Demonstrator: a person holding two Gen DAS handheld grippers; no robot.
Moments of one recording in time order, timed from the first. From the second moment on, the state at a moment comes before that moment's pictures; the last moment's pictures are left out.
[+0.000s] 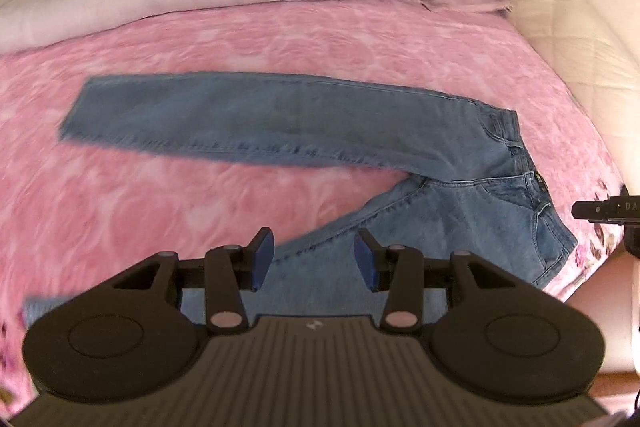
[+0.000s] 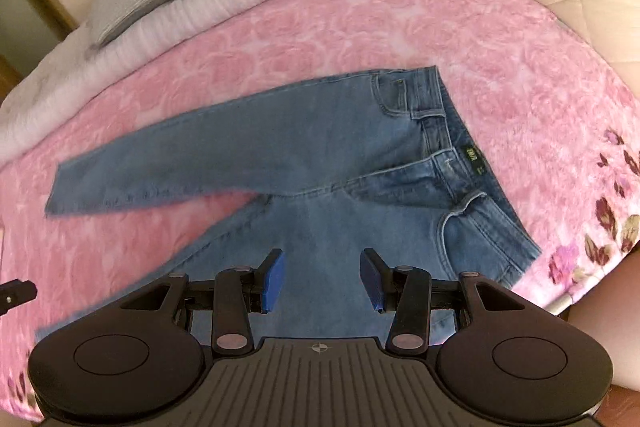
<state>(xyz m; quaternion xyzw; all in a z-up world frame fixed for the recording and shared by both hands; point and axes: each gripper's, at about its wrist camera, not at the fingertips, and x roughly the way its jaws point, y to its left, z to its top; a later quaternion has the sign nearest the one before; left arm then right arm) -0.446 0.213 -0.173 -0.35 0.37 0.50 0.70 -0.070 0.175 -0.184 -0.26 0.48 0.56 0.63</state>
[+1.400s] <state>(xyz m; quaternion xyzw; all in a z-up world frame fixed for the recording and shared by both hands) -0.322 0.537 -0.378 -0.17 0.49 0.30 0.80 0.079 0.503 -0.383 -0.45 0.34 0.72 0.40</state>
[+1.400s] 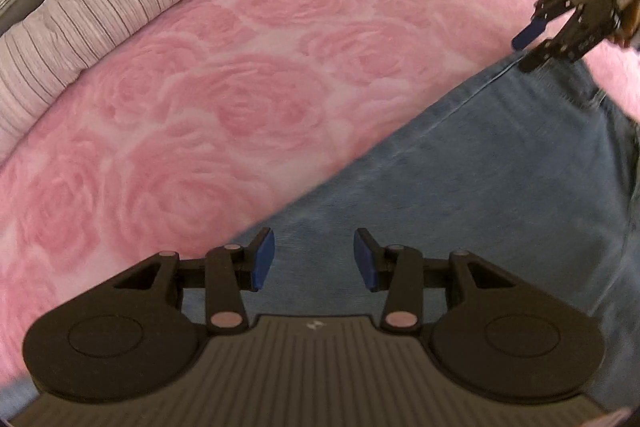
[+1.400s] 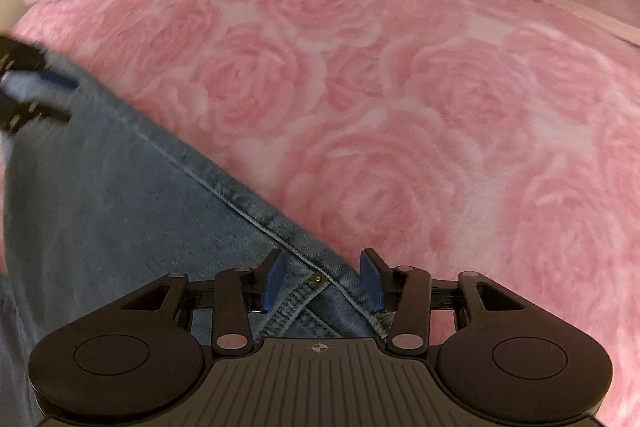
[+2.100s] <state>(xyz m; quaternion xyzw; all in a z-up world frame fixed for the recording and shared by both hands) -0.345 0.511 -0.382 -0.04 0.55 0.27 0.79 0.053 0.465 -0.340 -0.49 0.23 0.74 0.40</state>
